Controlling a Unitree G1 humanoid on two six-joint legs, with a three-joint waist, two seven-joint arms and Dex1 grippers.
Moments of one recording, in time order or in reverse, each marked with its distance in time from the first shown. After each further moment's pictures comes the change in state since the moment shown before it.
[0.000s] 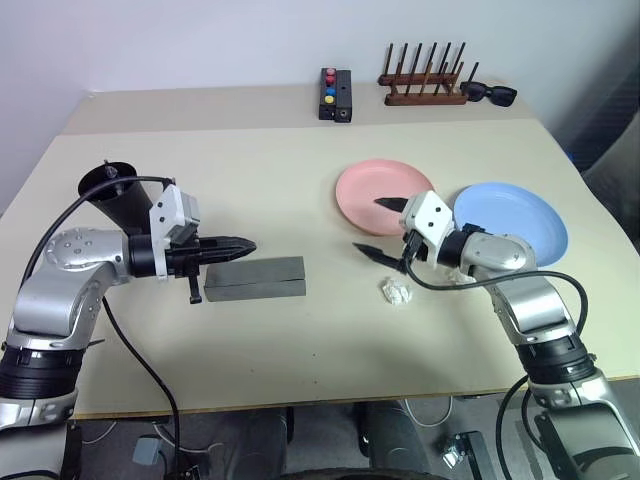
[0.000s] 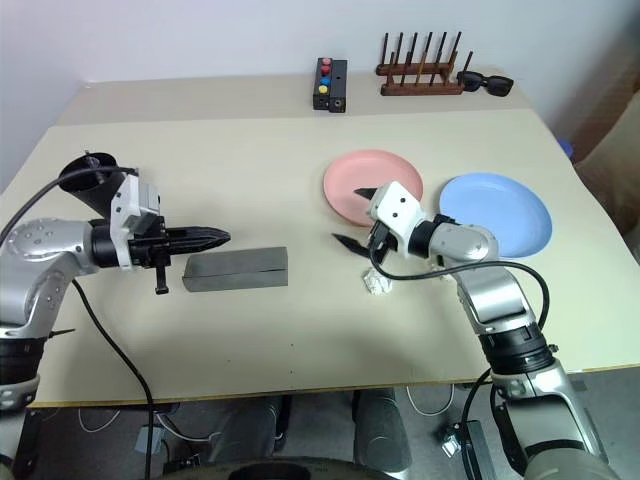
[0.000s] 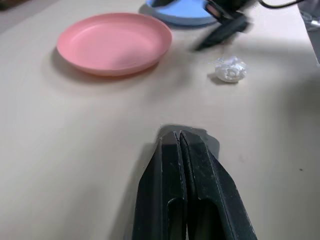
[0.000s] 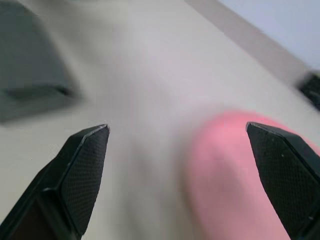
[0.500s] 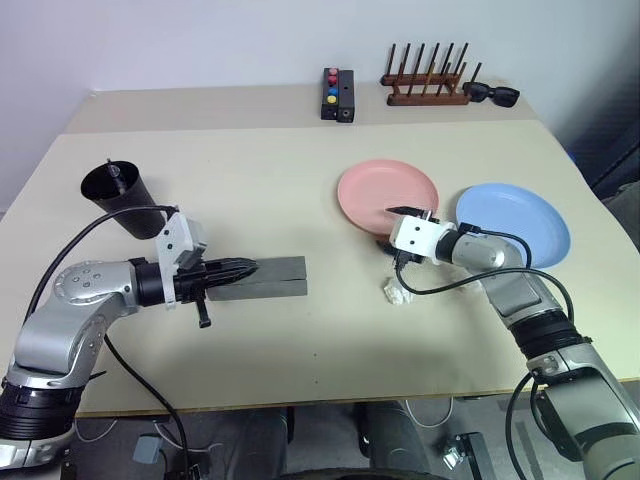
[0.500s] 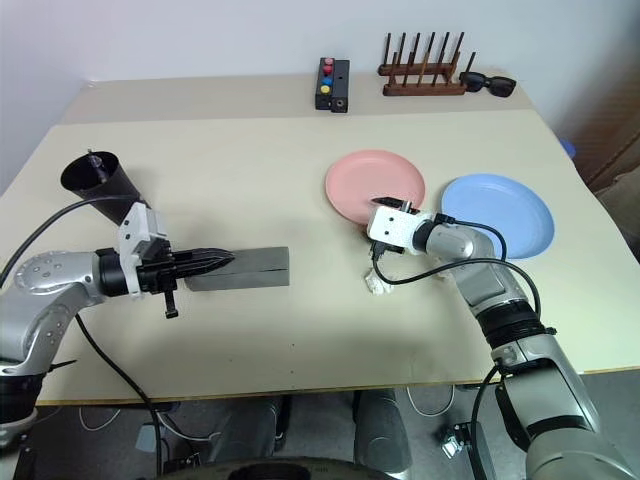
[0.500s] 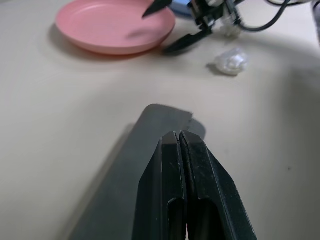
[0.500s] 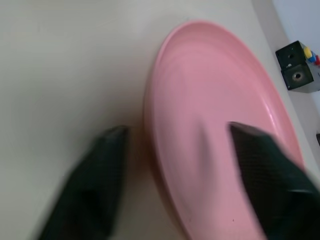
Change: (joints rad) left arm 0.140 -0.029 0.020 -0.140 -0.046 0.045 0.126; right arm -0.095 -0.034 0.114 0.381 -0.349 -0.381 -0.117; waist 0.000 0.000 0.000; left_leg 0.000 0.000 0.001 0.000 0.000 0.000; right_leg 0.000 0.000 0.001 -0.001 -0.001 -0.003
